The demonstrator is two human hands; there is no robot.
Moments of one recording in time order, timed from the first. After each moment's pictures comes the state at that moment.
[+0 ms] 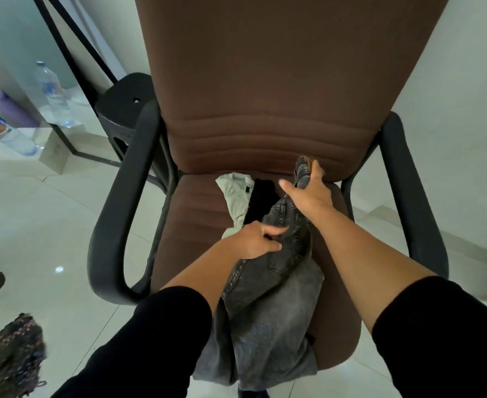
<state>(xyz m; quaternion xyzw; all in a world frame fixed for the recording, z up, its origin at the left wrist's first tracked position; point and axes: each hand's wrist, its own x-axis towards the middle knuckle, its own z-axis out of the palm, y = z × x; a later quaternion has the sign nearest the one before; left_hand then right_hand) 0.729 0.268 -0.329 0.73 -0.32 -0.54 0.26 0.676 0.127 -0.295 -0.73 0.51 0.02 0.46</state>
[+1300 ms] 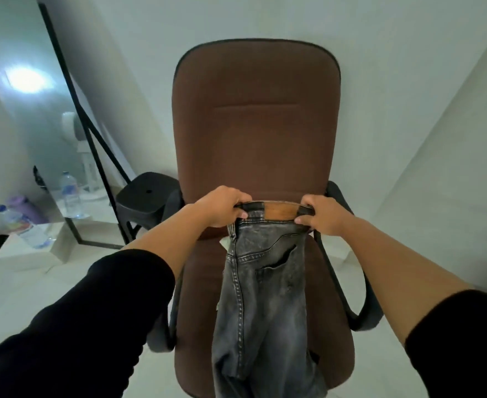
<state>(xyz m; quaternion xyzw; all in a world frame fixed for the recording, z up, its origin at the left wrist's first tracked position) 0.784 0.331 -0.082 0.77 -0.62 -0.15 0.09 0.595 0.174 -0.096 -0.91 0.31 0.02 0.27</state>
